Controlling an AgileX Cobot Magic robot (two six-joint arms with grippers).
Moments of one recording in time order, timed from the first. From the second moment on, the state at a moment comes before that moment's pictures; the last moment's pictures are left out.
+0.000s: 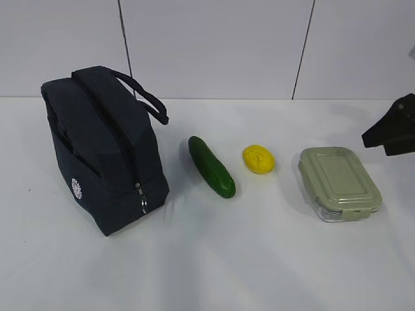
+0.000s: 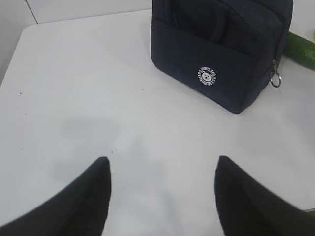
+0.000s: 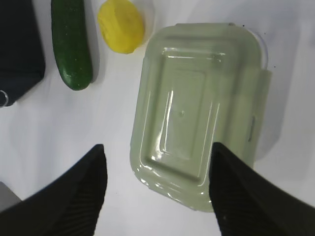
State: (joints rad) left arm -0.04 0.01 -0.53 -0.09 1.11 0.12; right arm -0.34 1.81 -1.22 0.83 1.08 -0.90
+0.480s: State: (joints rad) left arm -0.04 0.01 -0.53 -0.09 1.11 0.12; right arm -0.48 2.13 -1.39 1.03 1.17 -1.06
